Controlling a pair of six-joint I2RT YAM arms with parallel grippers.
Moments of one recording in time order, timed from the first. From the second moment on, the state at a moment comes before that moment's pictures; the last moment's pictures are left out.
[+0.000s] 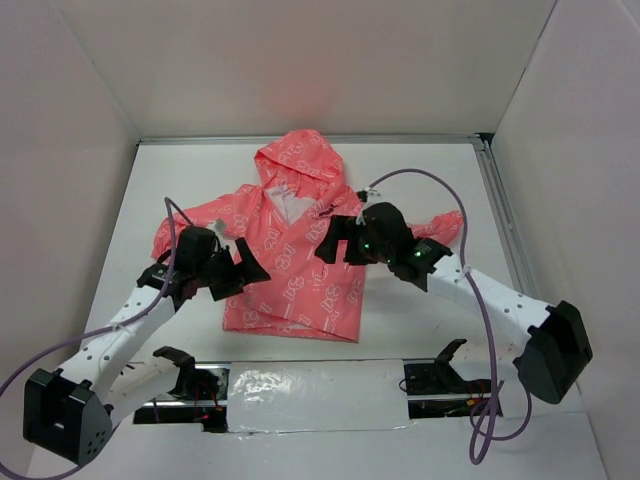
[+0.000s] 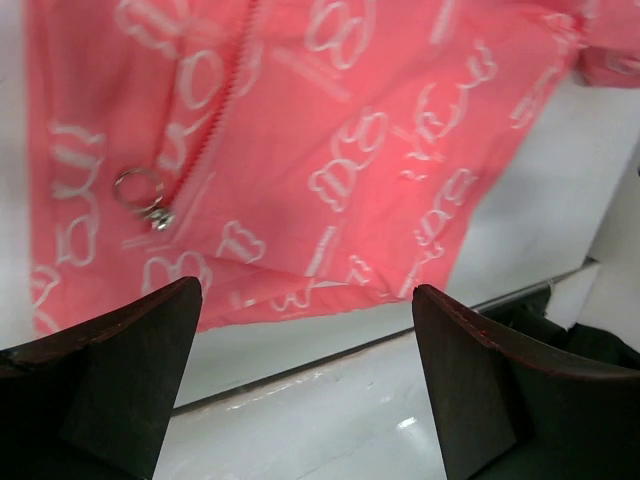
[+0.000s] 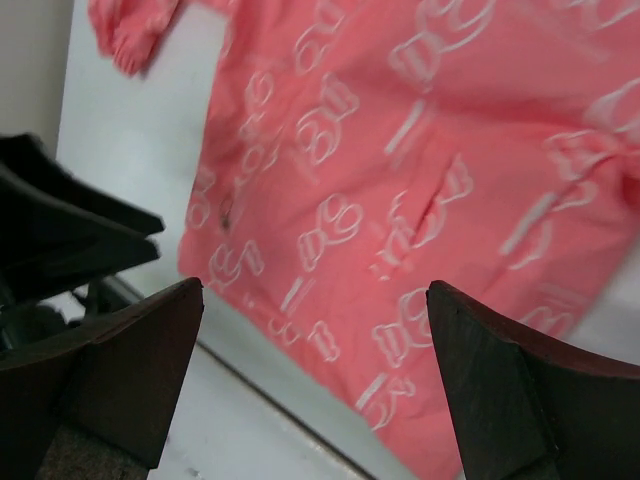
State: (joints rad) left arm -0.34 0.95 0.67 -0.55 0.29 -0.77; right arm 0.68 1.19 0.89 -0.26 -0.04 0.66
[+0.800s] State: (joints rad) left arm -0.12 0.92 0.60 -0.65 0.23 -0.88; right arm 1.04 1.70 1.37 -0.55 0.36 0.92
